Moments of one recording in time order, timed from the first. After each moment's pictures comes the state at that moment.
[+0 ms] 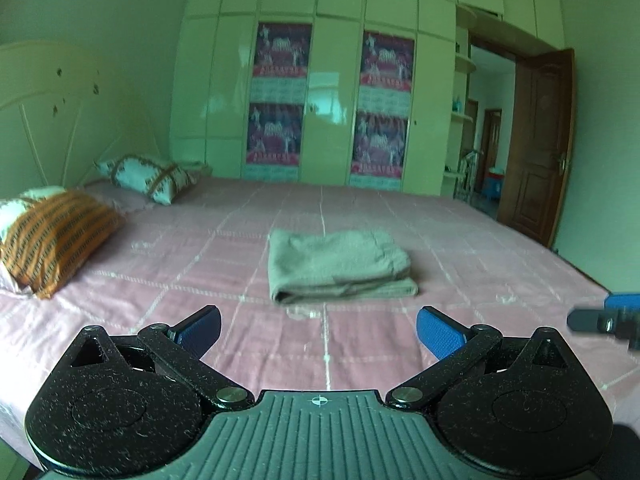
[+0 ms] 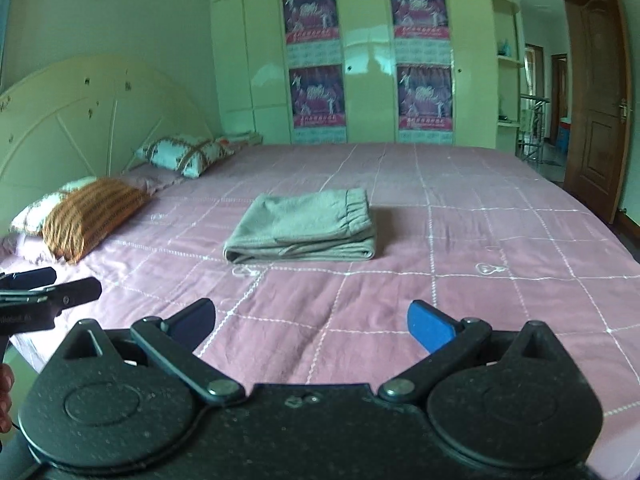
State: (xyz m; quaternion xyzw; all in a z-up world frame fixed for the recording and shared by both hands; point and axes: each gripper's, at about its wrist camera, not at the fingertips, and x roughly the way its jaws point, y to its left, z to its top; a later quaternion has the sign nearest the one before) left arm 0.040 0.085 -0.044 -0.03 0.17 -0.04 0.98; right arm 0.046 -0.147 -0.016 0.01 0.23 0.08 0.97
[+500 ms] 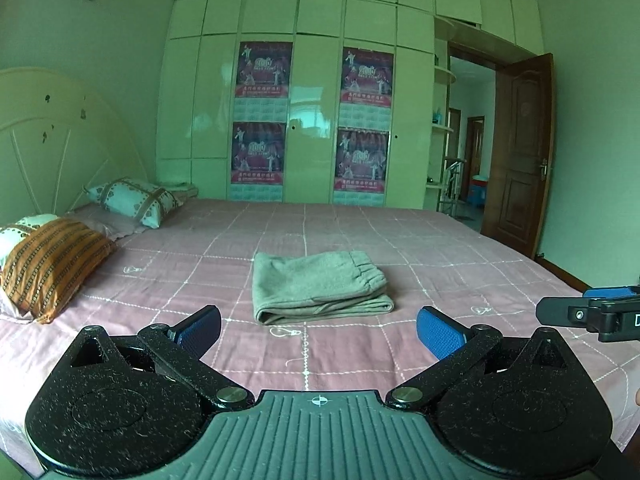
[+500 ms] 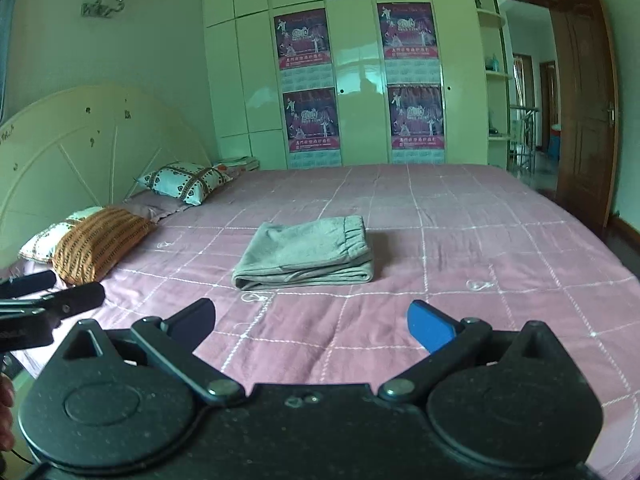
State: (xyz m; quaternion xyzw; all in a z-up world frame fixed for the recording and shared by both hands) left arm 0.006 0.070 -0.015 -0.02 0.15 -0.06 0.99; right arm 0.020 -0.140 0.013 0.03 0.21 0.08 0.97
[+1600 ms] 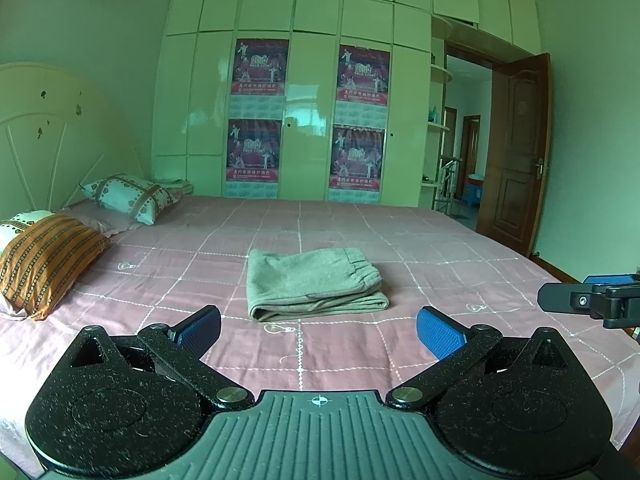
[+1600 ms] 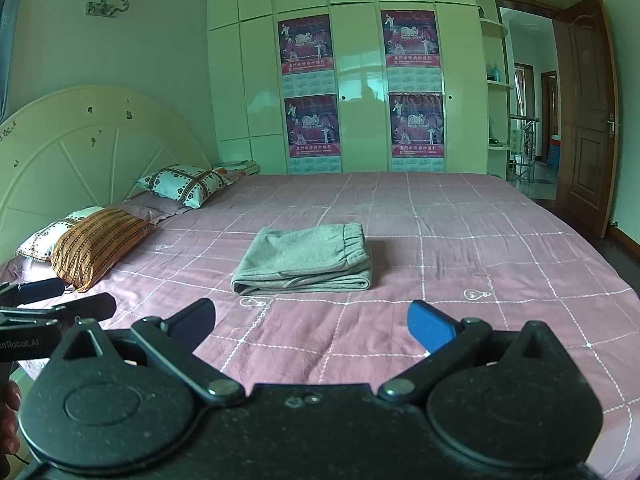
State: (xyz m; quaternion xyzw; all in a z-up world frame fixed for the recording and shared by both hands) left arm 0.007 0.067 -0.018 -0.02 0.15 -0.07 0.99; right arm 0.016 -0.131 0.019 0.02 0.20 0.07 0.98
